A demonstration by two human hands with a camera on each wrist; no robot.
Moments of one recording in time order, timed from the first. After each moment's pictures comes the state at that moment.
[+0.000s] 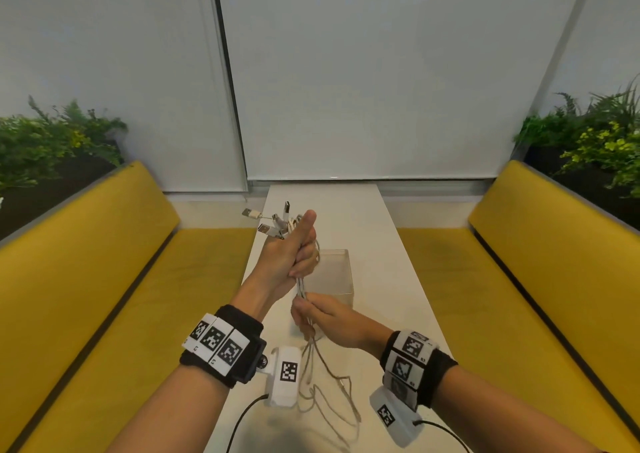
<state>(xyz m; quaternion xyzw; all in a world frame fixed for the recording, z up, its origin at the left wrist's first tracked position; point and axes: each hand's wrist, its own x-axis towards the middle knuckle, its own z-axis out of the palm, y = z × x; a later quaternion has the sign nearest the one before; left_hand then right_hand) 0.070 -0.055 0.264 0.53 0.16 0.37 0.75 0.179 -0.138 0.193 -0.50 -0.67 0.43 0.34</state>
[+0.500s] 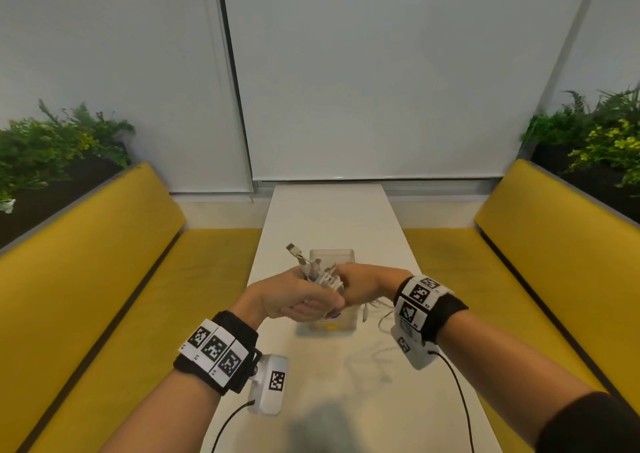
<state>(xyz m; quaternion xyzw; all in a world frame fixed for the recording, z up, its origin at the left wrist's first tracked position) 0.048 -0.067 0.252 0.71 0.16 0.03 0.69 0.228 -0.101 0.243 -0.61 -0.72 0.32 0.06</state>
